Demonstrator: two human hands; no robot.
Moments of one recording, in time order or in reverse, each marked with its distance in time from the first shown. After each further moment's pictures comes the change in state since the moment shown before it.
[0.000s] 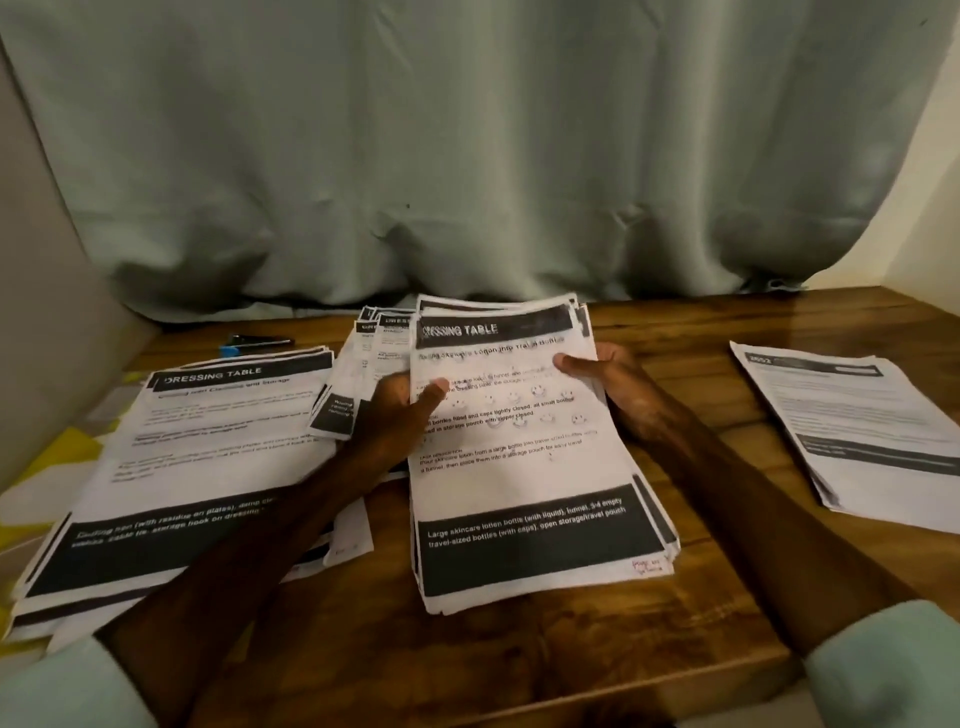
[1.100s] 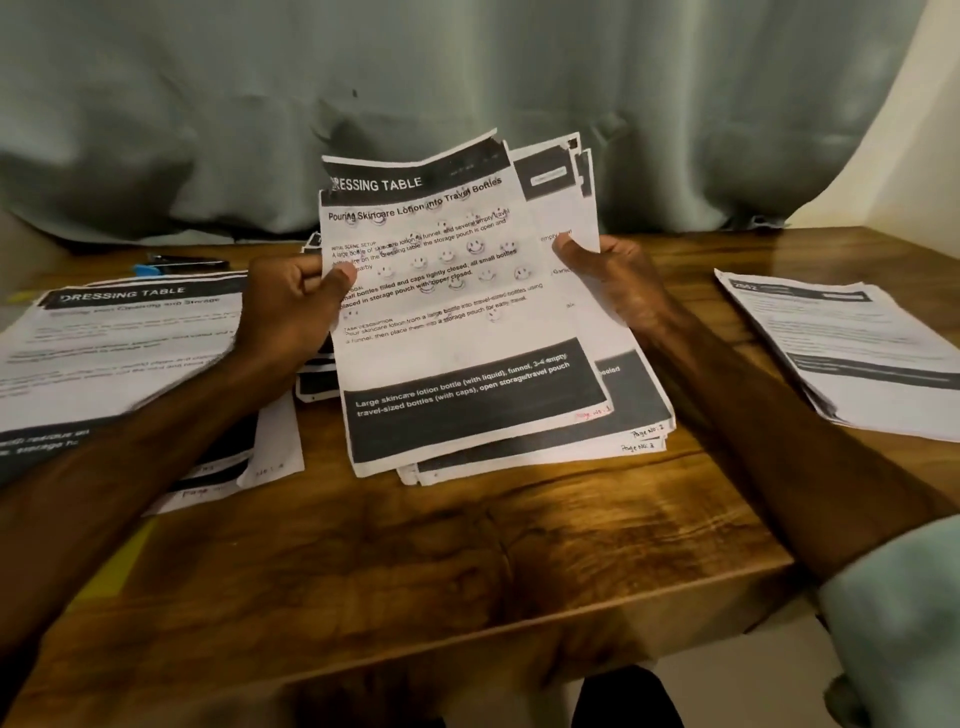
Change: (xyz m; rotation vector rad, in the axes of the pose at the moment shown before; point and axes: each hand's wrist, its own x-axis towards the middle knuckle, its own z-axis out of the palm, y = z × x) left_hand 0.002 -0.006 -0.027 0.030 0.236 0.241; right_hand -0.005 -0.007 -0.010 0.010 0.132 -0.220
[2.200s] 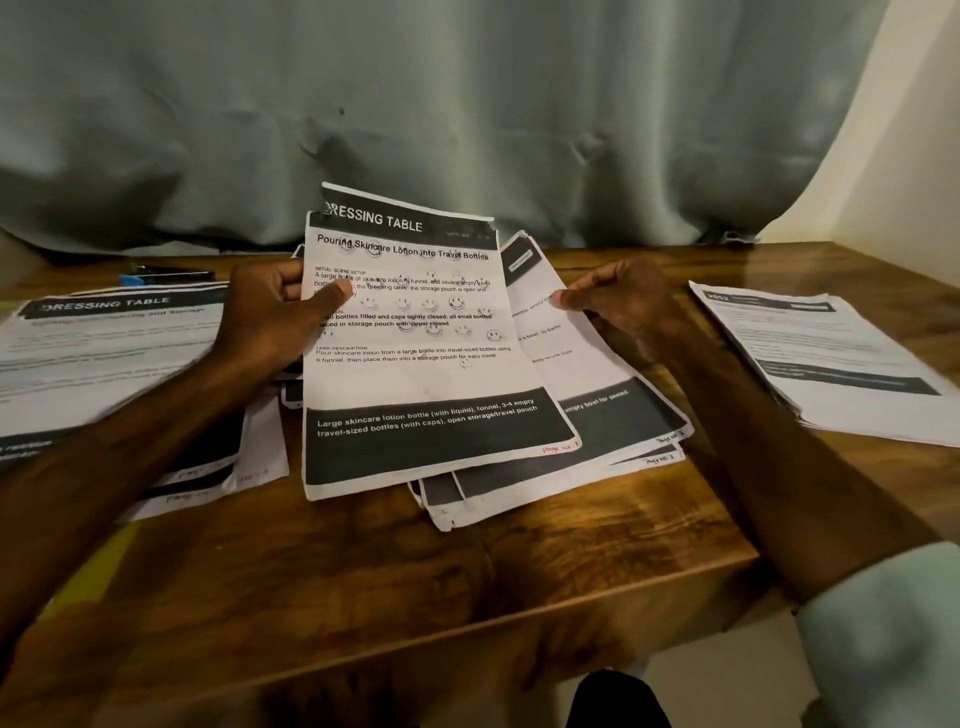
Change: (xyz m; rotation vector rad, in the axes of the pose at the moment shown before) left_hand 0.000 -0.002 -0.001 -0.114 -0.061 0.015; right_hand 0.003 0.003 -0.041 -0.650 0.156 0.004
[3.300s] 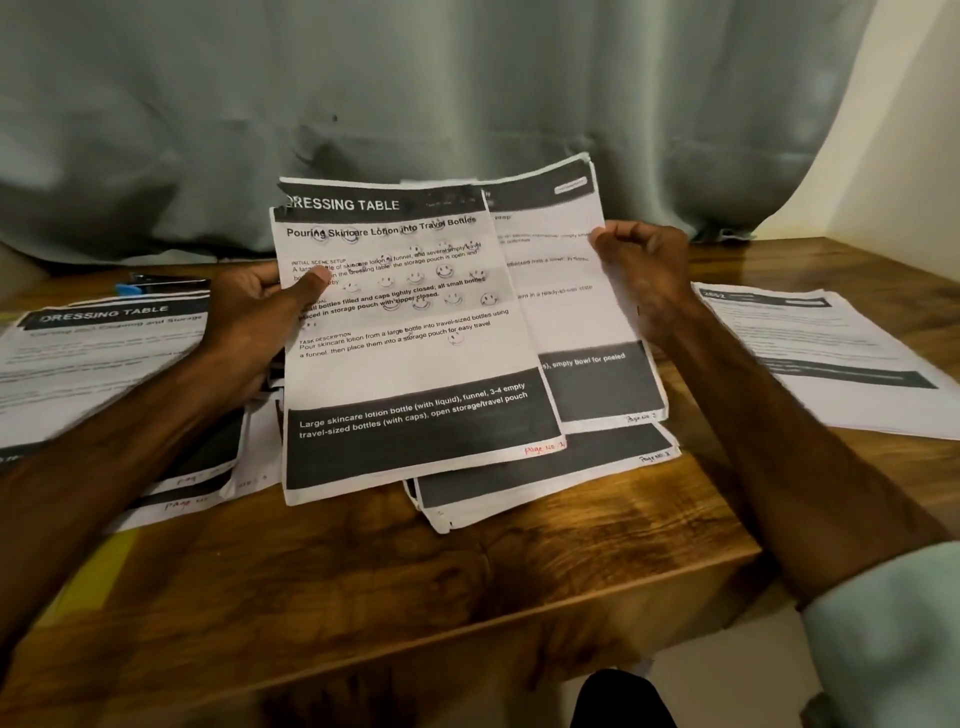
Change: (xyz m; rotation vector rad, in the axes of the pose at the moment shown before) left_hand 0.007 0.006 -0.002 -0.196 0.112 -0.161; right_hand -0.002 -0.023 -0.004 0.504 0.290 -0.050
